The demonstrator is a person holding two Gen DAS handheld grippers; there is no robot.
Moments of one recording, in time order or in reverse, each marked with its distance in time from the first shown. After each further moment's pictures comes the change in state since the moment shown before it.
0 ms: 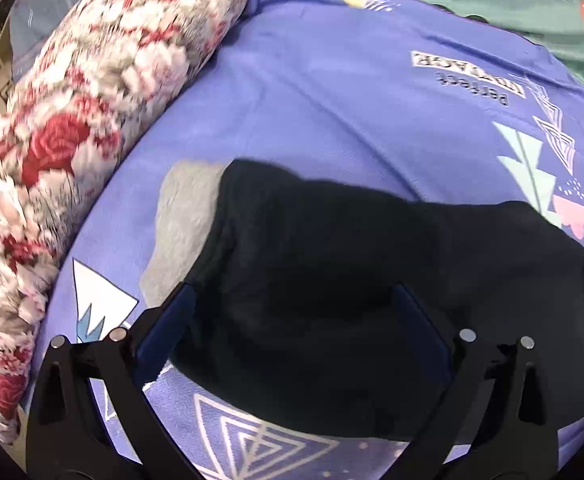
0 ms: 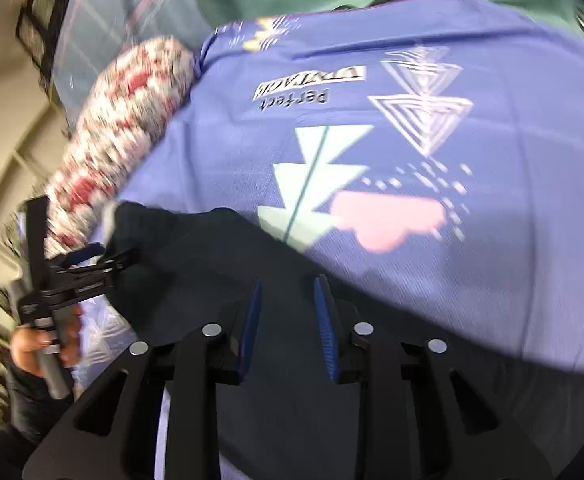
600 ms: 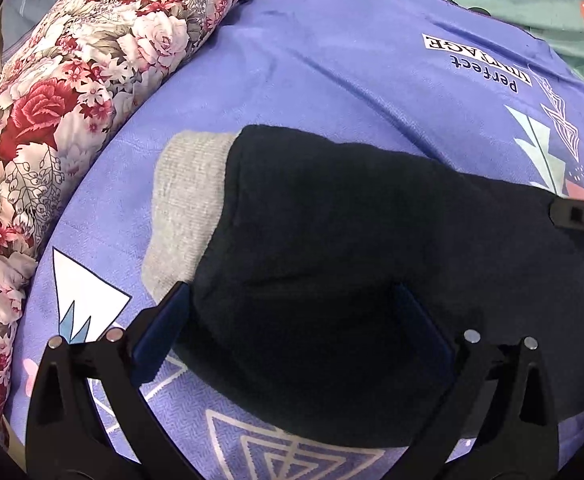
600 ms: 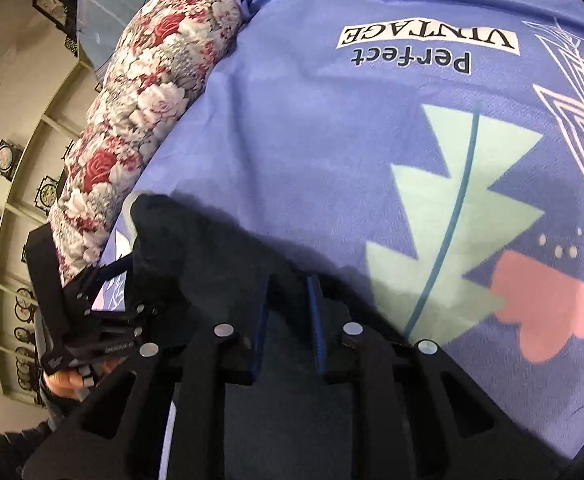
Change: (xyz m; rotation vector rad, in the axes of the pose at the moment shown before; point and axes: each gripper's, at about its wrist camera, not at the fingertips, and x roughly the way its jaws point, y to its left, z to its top) left arm 0.023 0.016 -0.010 0.019 -0.003 -0.044; right arm 0.090 0.040 0.047 -0.040 0.190 0.181
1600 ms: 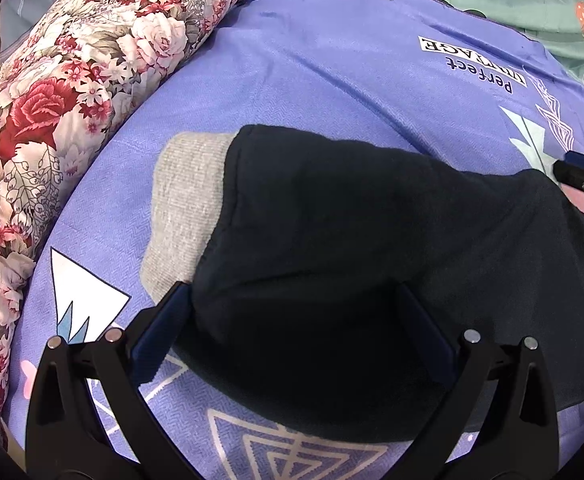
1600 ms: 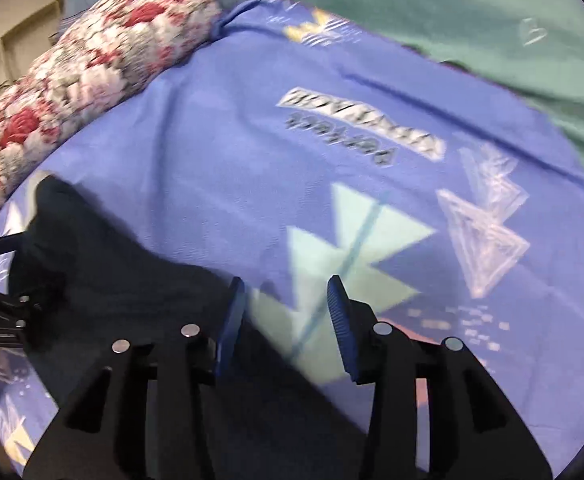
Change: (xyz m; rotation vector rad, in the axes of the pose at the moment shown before) left arm -0.007 0.001 -0.003 -0.004 -0.007 -0.016; right arm -0.012 0.019 0.000 -0.234 -0.193 -0.509
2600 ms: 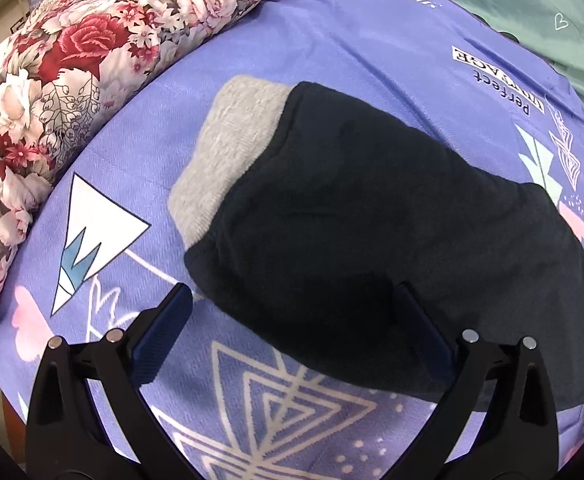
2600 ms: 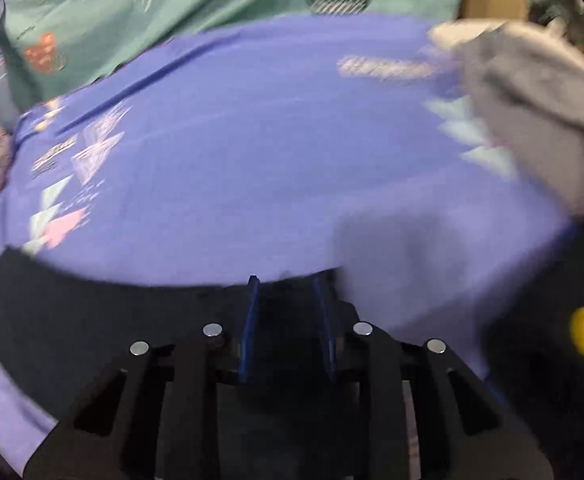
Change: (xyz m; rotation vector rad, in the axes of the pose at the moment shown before) left arm -0.017 0.015 -0.022 -0.165 0.063 -0.005; right arm -0.166 -0.230 -0.234 0.611 -0.036 -0.371
